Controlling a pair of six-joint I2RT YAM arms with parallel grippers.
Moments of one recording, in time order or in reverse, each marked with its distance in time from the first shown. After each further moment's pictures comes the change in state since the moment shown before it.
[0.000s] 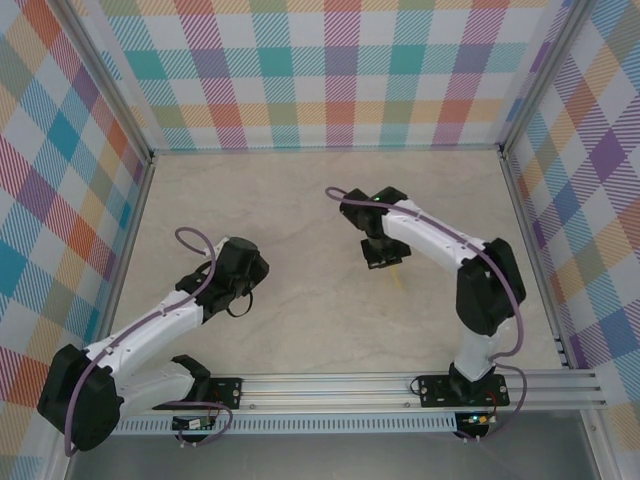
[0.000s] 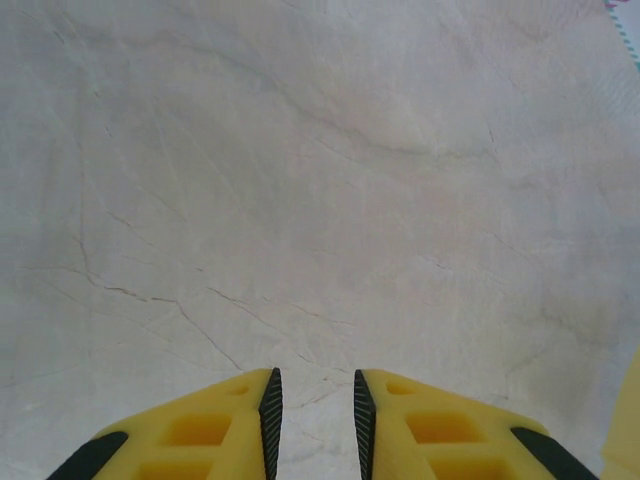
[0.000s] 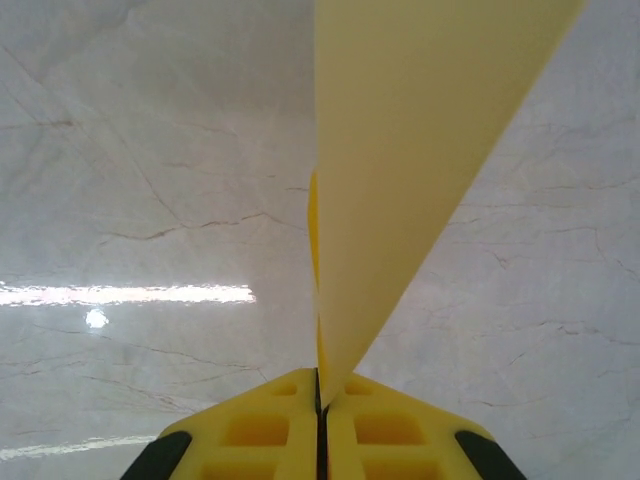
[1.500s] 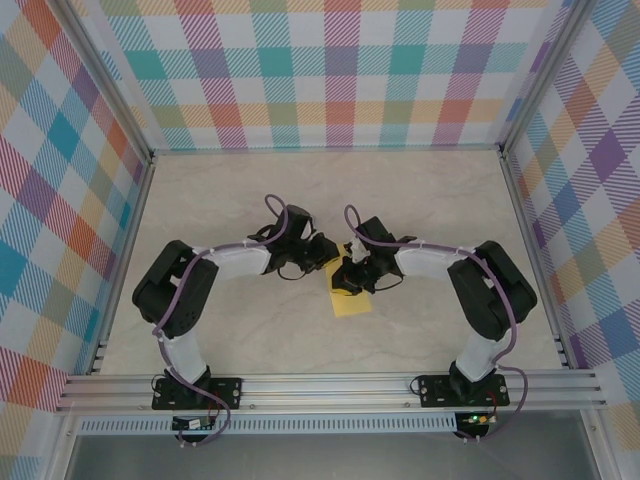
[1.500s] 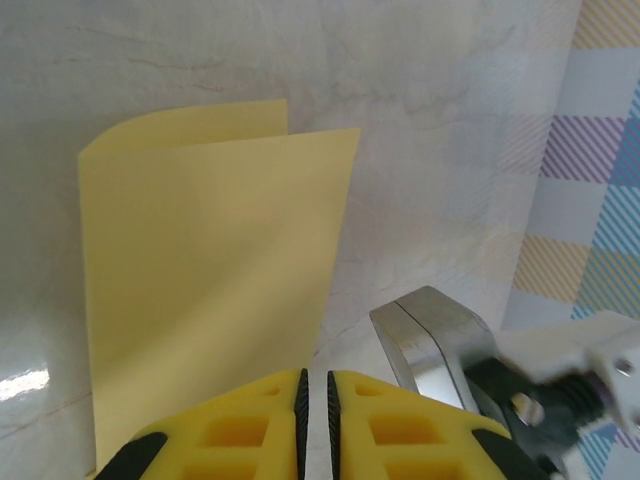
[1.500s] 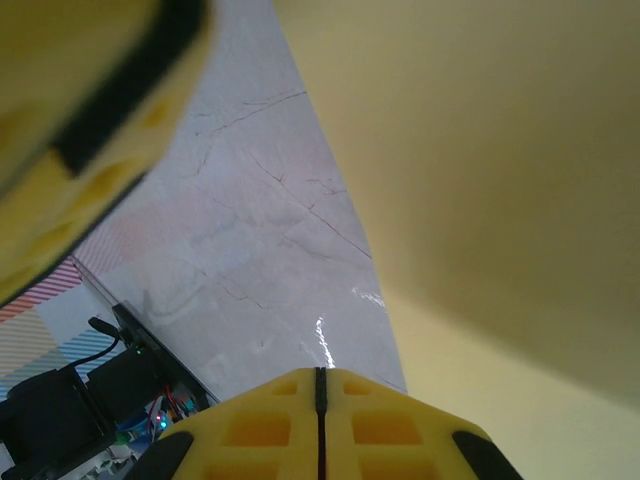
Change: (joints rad) left arm -0.051 0.754 0.376 0.432 0.692 0.107; right arm -0.083 -0.088 -0.587 1.025 -0.975 0.291
